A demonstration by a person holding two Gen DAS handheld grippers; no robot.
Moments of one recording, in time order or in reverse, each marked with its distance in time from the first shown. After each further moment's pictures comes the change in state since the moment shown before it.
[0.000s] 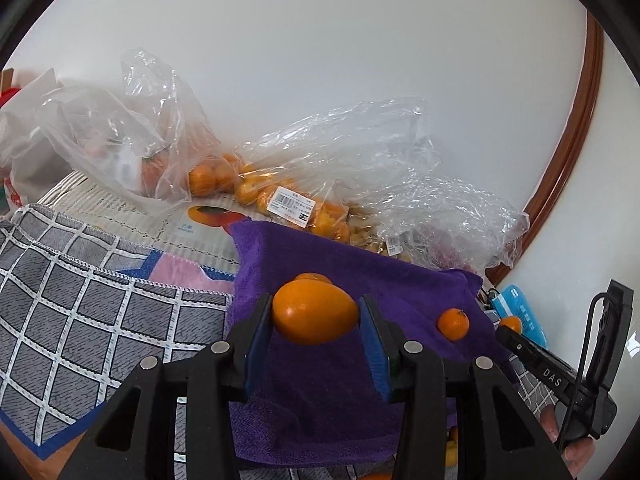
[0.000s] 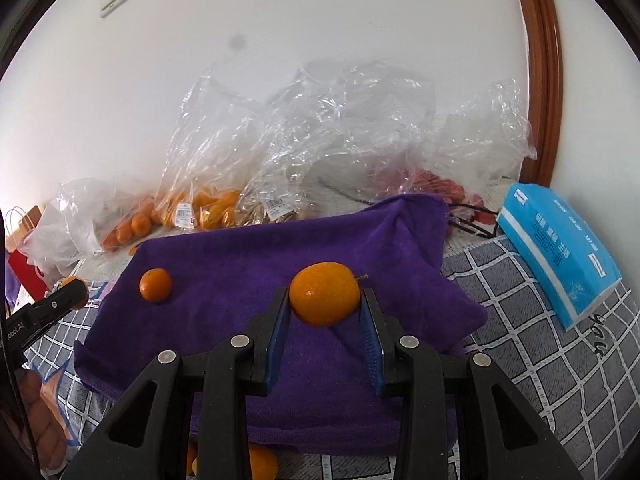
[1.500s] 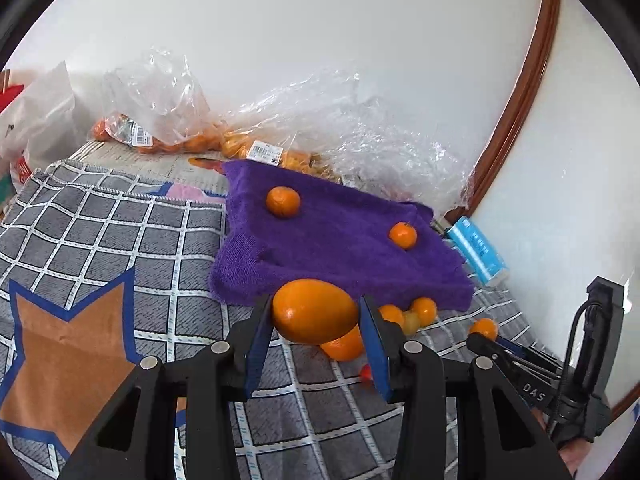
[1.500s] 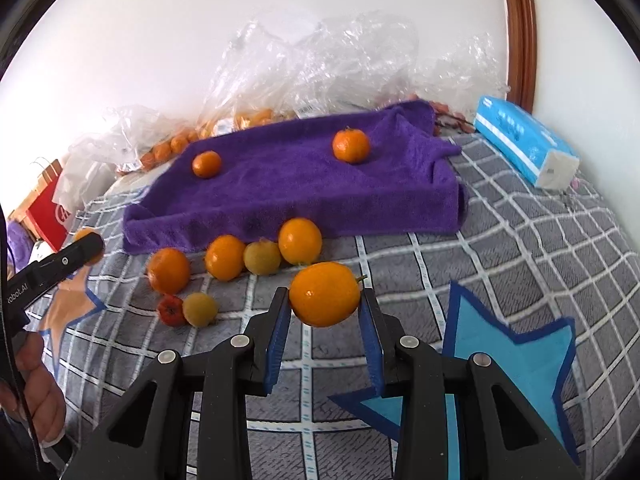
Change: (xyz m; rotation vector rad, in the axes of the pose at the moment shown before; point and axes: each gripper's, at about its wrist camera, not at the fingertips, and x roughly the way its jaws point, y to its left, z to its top) left arm -0.095 -0.011 -0.074 0.079 0.067 -0.096; right arm -0.095 0.030 -0.103 -0.026 0.108 0.014
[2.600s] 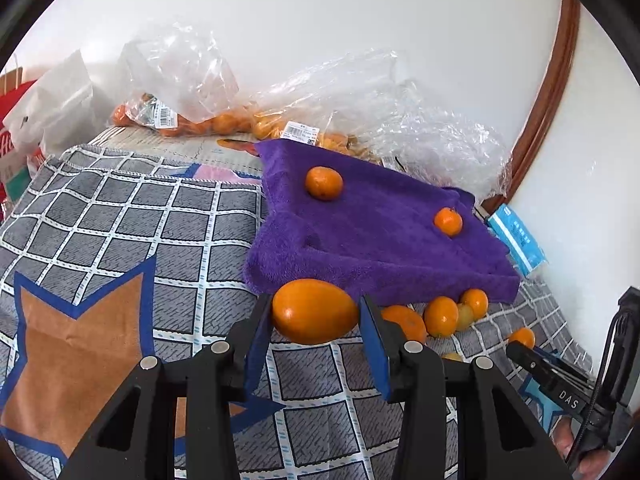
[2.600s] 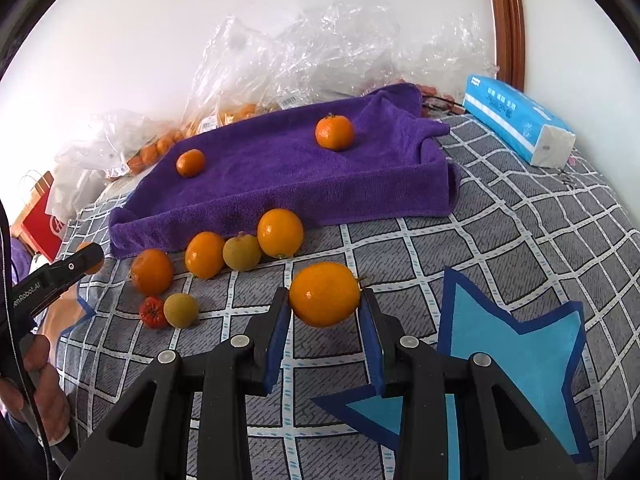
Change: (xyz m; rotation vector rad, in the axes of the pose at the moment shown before) left arm 0.033 0.015 -0.007 0.016 0.054 0.126; right arm 0.017 -0.016 -0.013 0.069 0.029 -0.014
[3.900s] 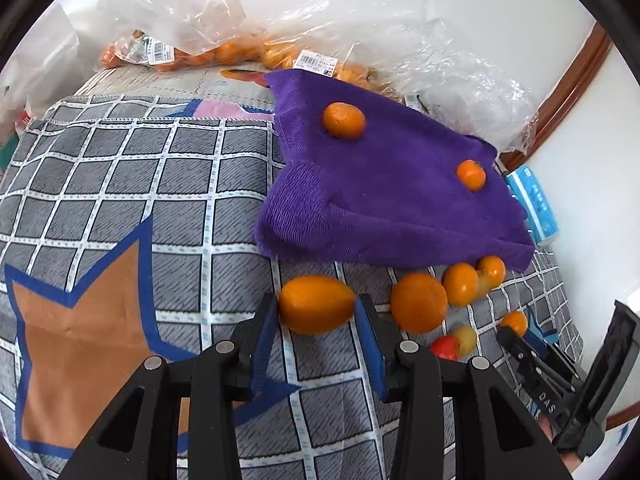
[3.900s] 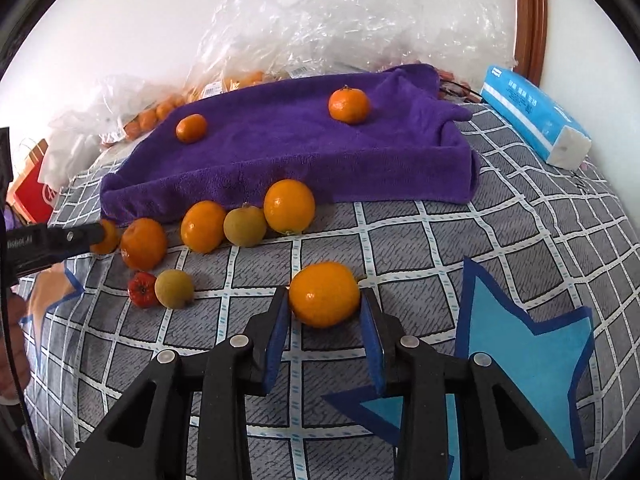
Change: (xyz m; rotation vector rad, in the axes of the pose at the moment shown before) left arm 0.025 0.010 0.014 -0.050 0.286 0.016; right arm 0.019 0.011 0.000 -0.070 0.102 -0.016
